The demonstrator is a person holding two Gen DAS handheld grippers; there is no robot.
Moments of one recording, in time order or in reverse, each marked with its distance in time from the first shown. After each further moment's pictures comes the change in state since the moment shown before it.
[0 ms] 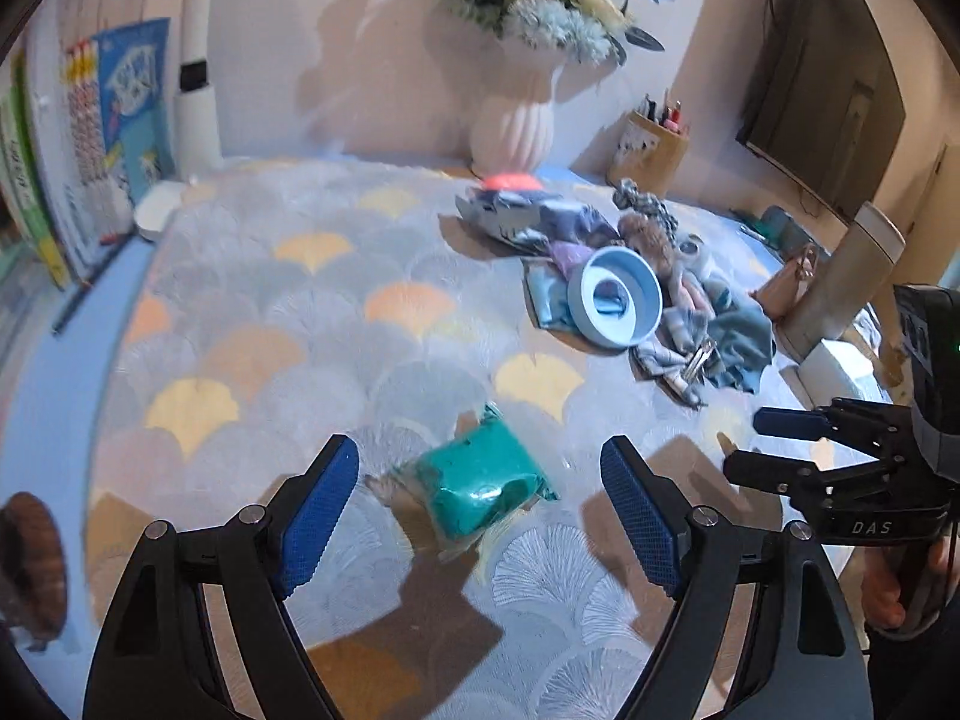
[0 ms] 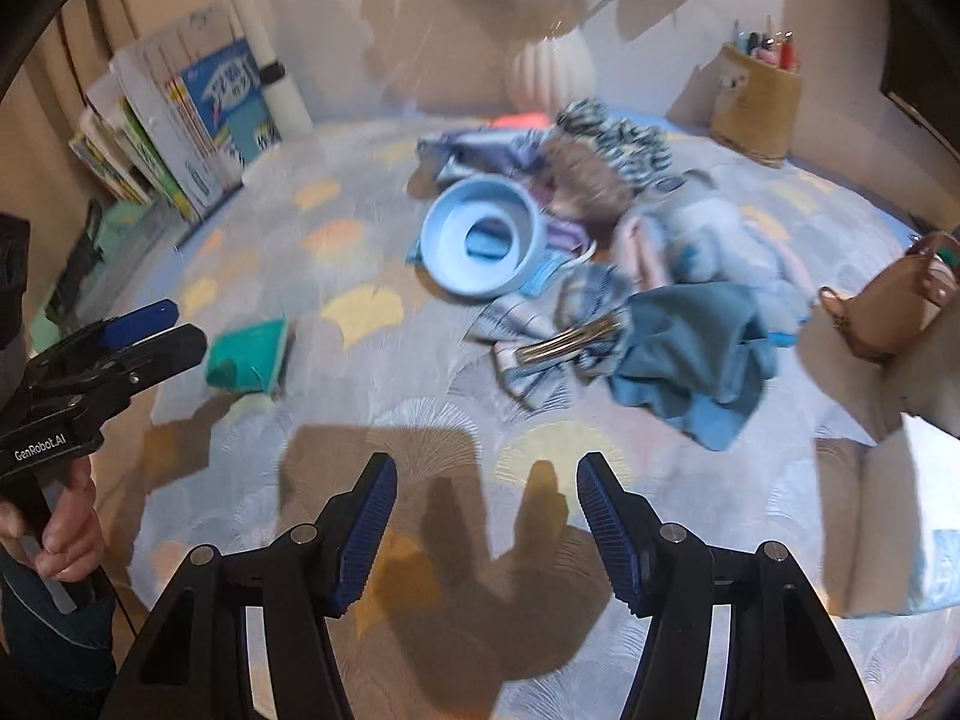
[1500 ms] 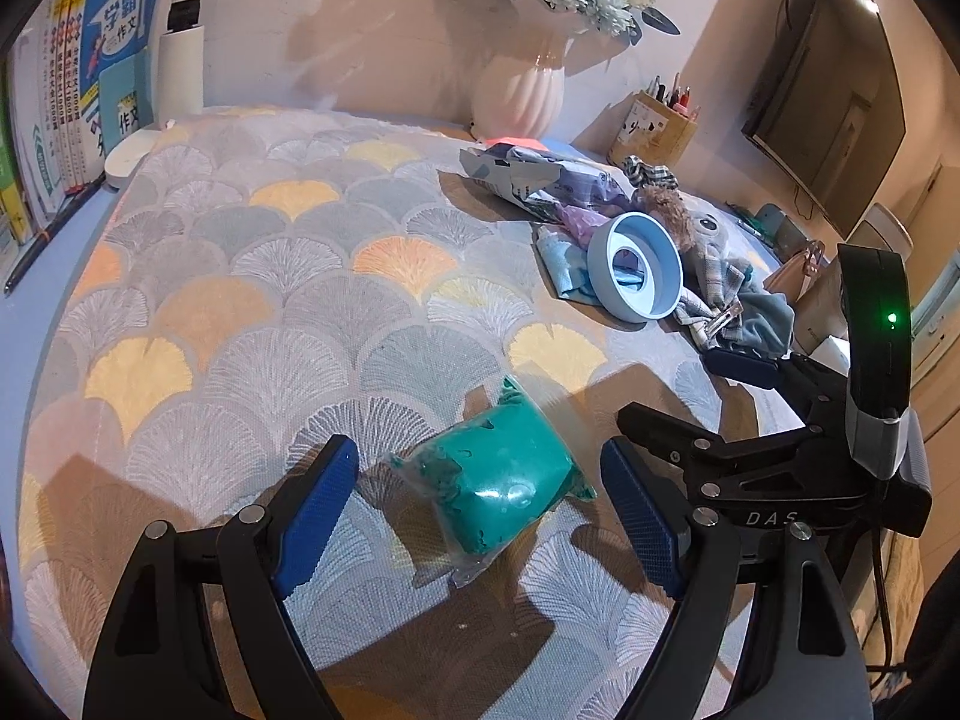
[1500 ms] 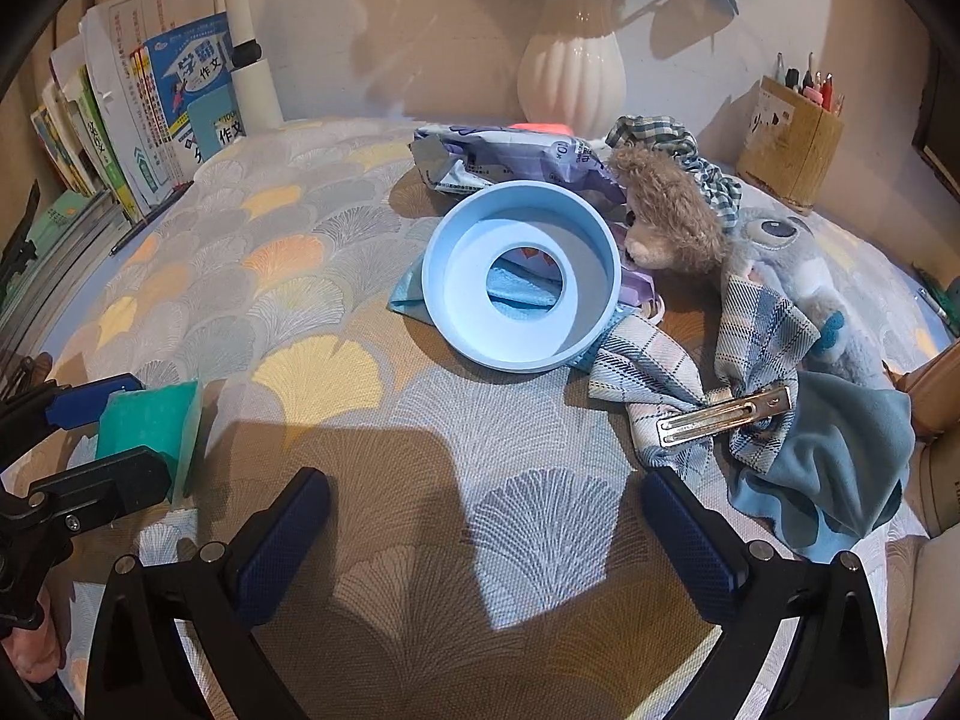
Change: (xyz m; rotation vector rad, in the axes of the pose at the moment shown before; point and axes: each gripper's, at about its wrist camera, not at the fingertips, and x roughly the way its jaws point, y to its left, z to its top) left arm 0.034 0.018 -0.008 -0.048 0.036 -0.064; right arm 0.070 0.016 0.027 -0.046 -0.095 -0.127
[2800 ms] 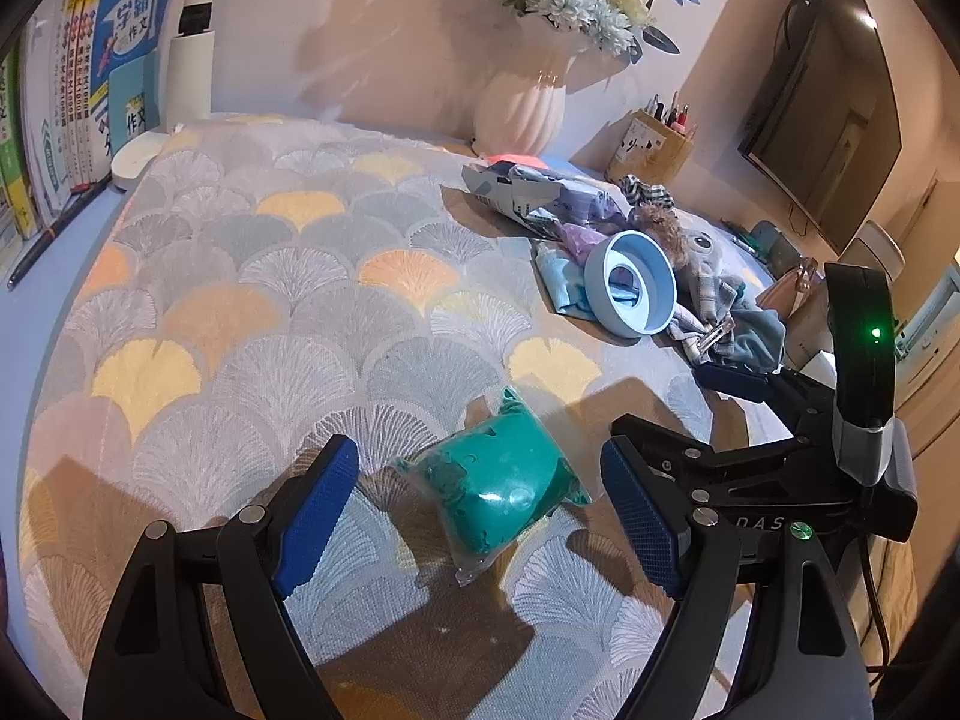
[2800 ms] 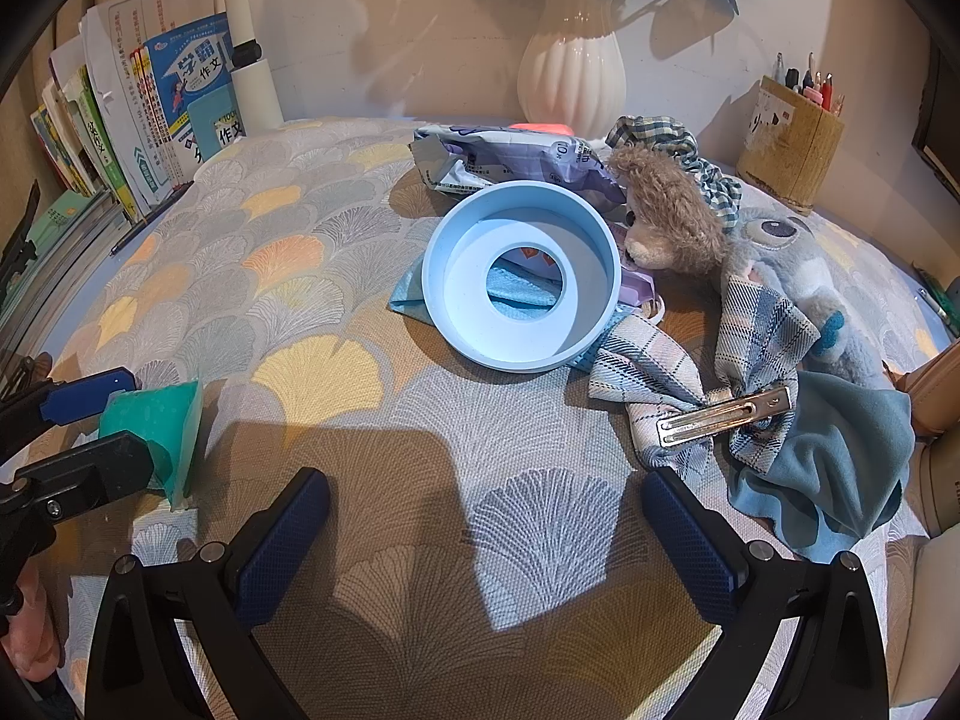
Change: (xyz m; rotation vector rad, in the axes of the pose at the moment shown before) left arm -0.008 0.004 -0.001 -0.013 -0.037 -0.015; right arm 0.000 0.000 0.000 -0.001 0.001 -0.001
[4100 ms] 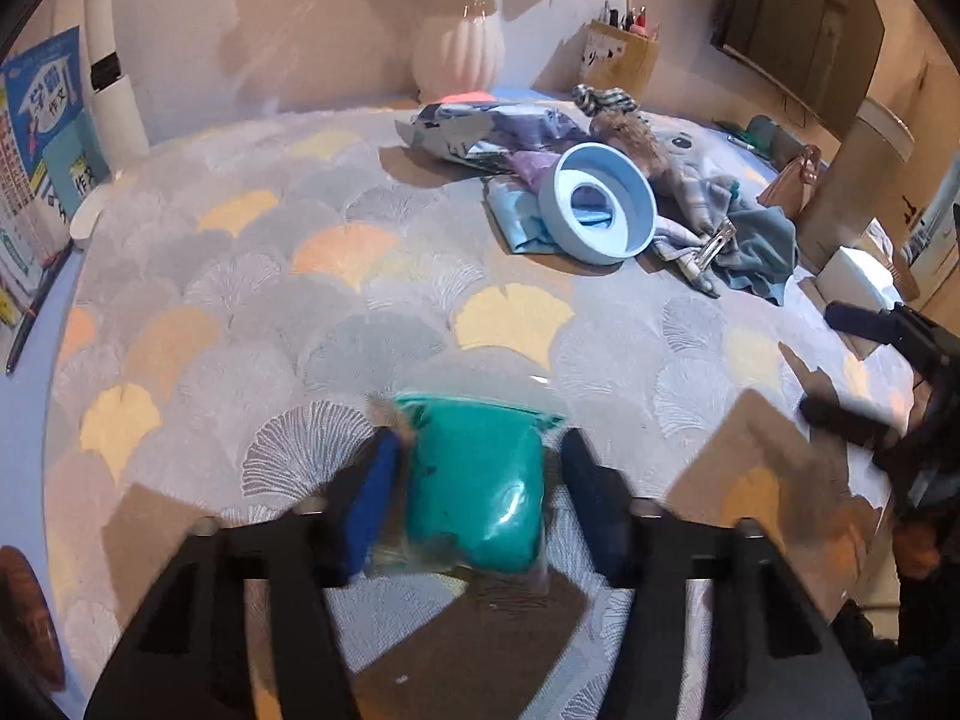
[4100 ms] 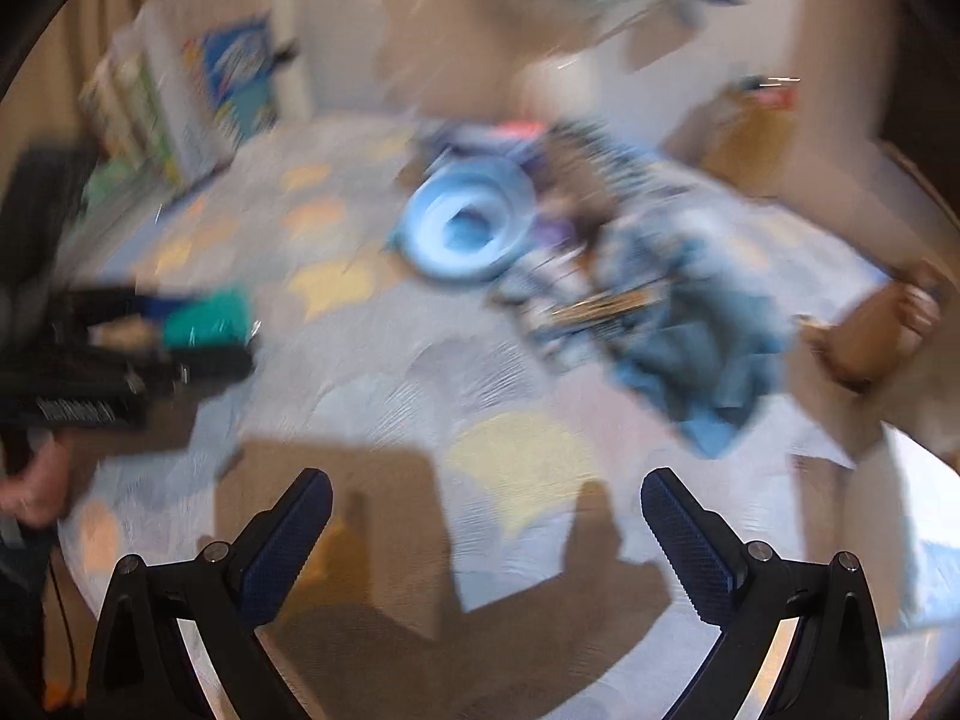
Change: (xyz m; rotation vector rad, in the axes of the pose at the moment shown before) left arm 0.024 -0.039 0.001 0.191 0.135 0.078; right arm -0.076 -0.043 -0.052 -0.015 -0.040 0.019
